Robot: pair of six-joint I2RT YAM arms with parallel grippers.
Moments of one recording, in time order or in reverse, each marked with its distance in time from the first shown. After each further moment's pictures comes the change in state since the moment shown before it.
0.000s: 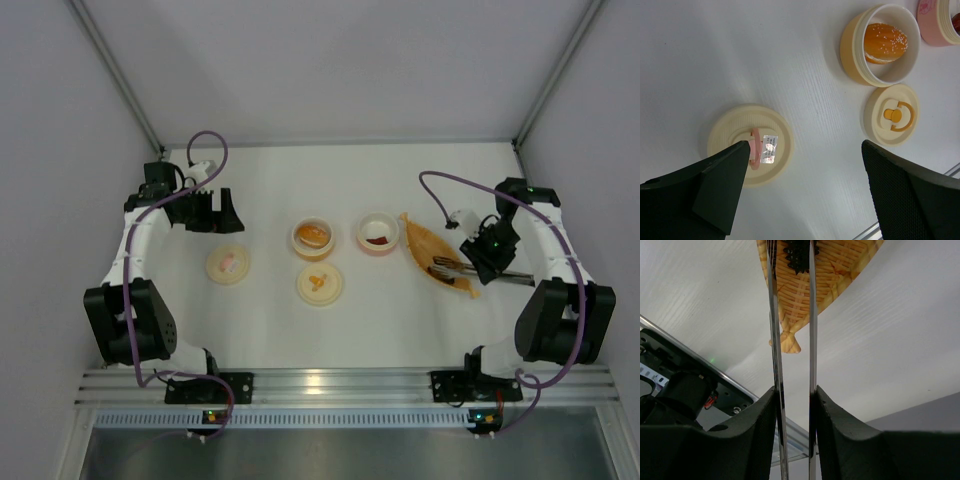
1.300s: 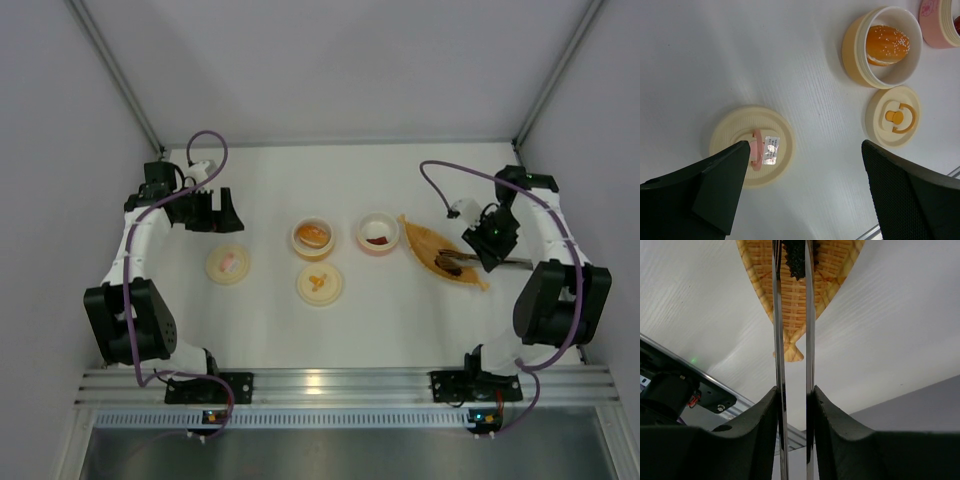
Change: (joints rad) left arm 0.000 0.002 0.000 0.008 -0.006 -0.004; right arm 0.000 0.107 0.108 0.002 0.053 0.002
